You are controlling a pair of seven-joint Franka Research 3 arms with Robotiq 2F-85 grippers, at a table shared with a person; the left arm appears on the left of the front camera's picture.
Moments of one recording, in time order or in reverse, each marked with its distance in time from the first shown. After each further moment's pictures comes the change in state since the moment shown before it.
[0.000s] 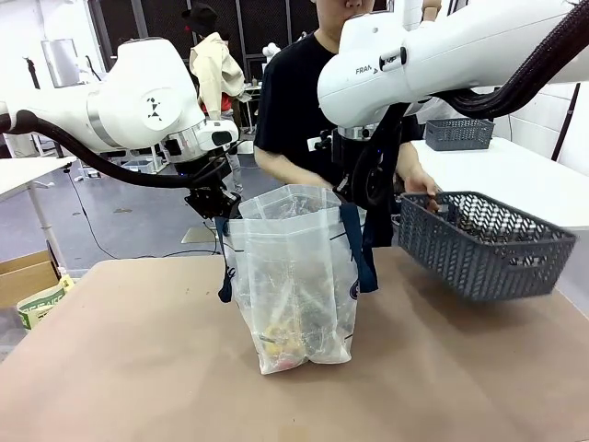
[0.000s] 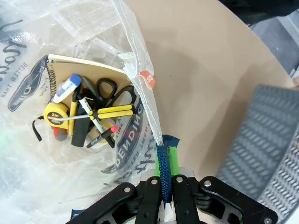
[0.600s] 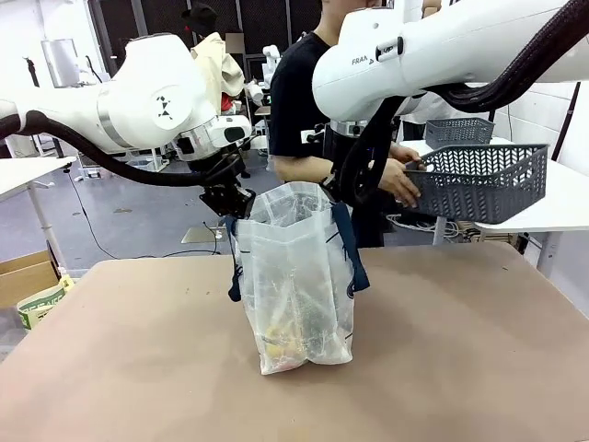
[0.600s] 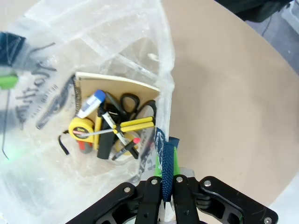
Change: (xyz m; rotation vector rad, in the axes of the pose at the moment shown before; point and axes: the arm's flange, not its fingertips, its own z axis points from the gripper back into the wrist) left arm 0.008 -0.032 0.002 -0.037 -0.048 -0.026; right arm 0.009 0.015 0.008 0.073 -0.067 -0.086
